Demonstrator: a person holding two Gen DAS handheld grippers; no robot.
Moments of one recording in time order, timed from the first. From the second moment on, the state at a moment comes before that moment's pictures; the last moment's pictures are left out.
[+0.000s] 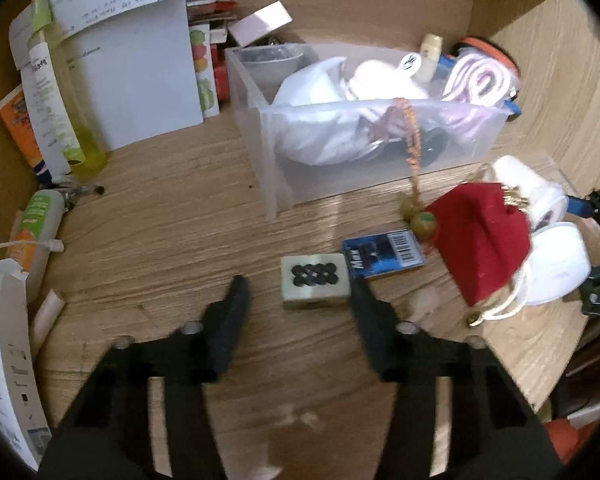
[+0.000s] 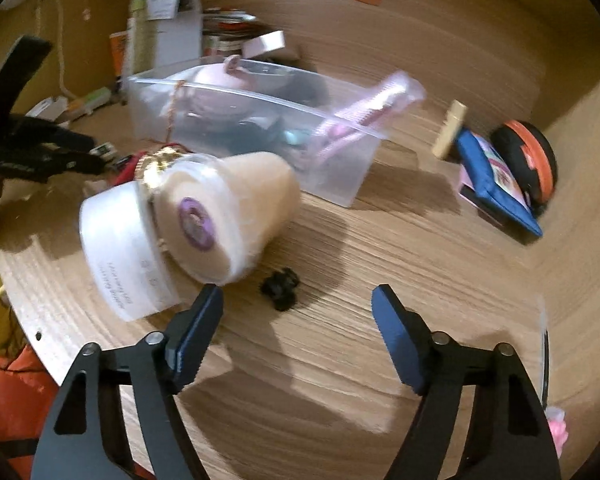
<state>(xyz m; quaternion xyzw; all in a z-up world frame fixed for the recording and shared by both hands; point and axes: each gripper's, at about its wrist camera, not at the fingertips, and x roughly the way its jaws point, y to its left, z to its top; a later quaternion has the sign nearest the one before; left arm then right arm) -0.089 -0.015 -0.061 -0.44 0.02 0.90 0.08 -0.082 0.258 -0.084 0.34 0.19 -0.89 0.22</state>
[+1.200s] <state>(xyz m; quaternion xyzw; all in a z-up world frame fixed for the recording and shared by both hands) -0.094 -0.027 -0.049 -0.40 0.00 0.91 0.08 -0.109 0.296 -0.059 0.36 0.09 -0.90 0.24</state>
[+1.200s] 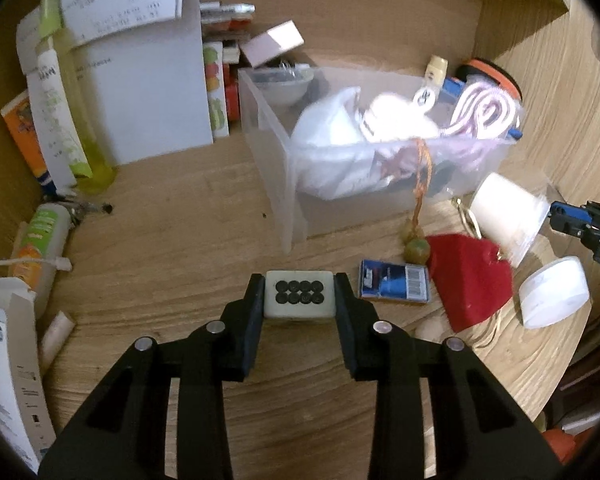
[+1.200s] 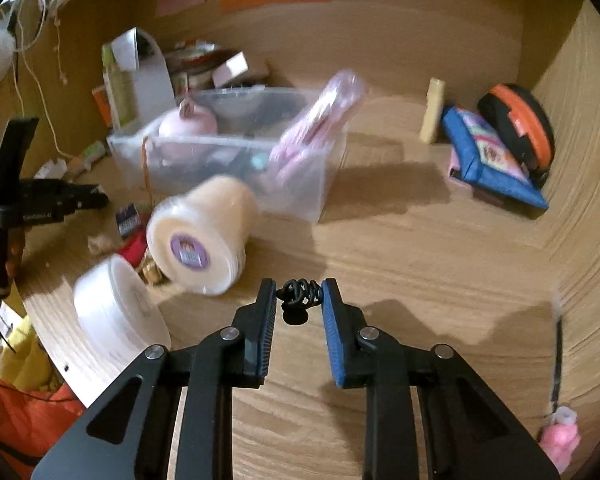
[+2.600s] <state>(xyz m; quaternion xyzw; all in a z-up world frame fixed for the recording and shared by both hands) -0.147 -0.013 -0.007 -0.34 -0.01 0.93 0.12 -0.189 0.227 -0.023 0.33 0.09 -0.89 0.30</state>
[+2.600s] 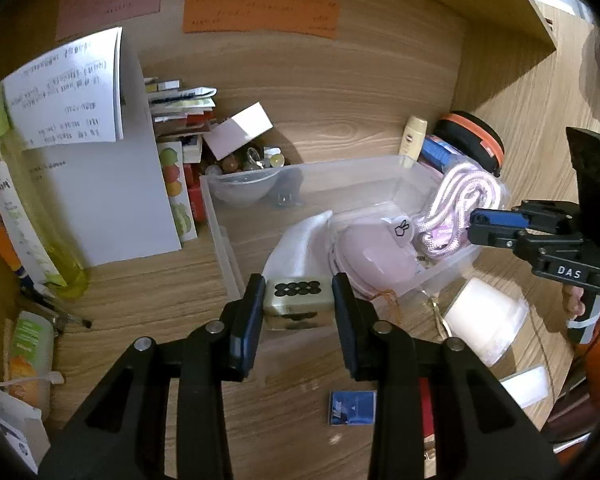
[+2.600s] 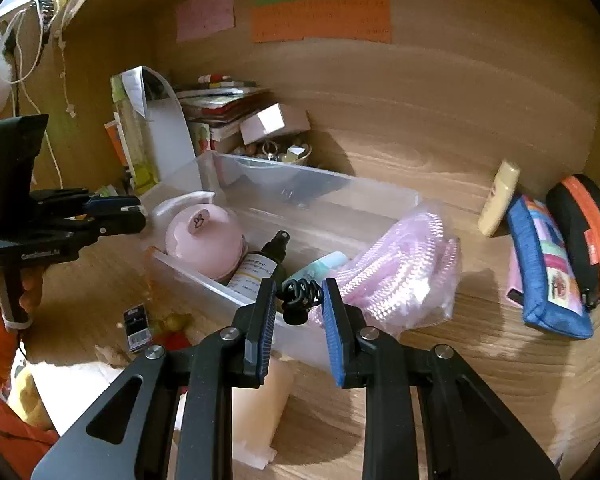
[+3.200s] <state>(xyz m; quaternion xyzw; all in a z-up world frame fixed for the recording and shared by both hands) -0.142 -0.007 -0.007 -0.31 0.01 0.94 0.13 -0.196 0.213 -0.028 0.33 0.11 -0.90 0.26</state>
